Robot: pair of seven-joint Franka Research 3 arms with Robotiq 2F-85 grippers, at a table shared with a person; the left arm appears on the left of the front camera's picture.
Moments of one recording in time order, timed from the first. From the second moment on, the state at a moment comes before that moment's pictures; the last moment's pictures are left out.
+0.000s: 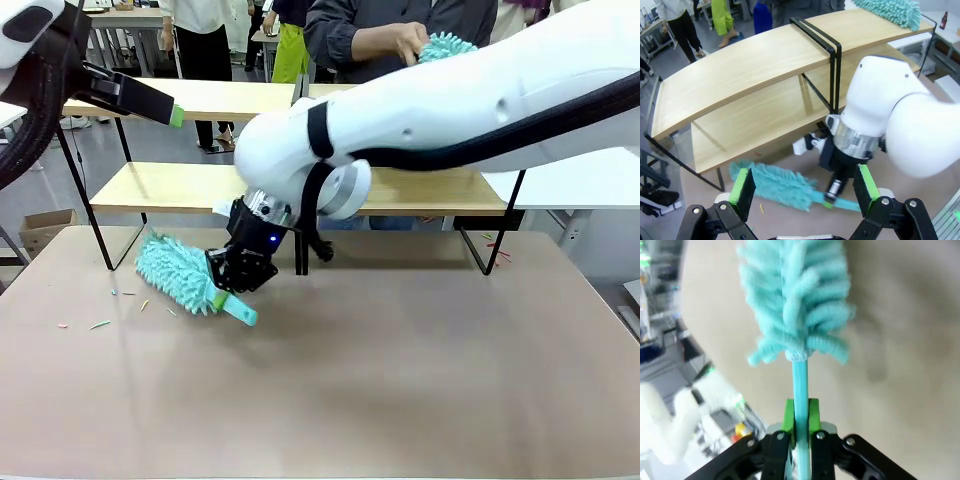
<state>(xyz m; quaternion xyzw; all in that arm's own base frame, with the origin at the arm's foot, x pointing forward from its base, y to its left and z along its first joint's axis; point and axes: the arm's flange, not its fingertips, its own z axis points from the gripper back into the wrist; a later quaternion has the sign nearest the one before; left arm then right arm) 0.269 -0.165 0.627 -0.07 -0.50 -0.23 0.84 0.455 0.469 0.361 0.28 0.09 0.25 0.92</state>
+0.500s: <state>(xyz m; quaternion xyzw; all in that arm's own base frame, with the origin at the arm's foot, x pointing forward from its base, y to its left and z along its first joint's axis) 0.269 -0.166 0.627 -0.07 -0.50 -0.23 0.83 0.398 0.369 0.439 0.32 0.21 0.37 0.85</state>
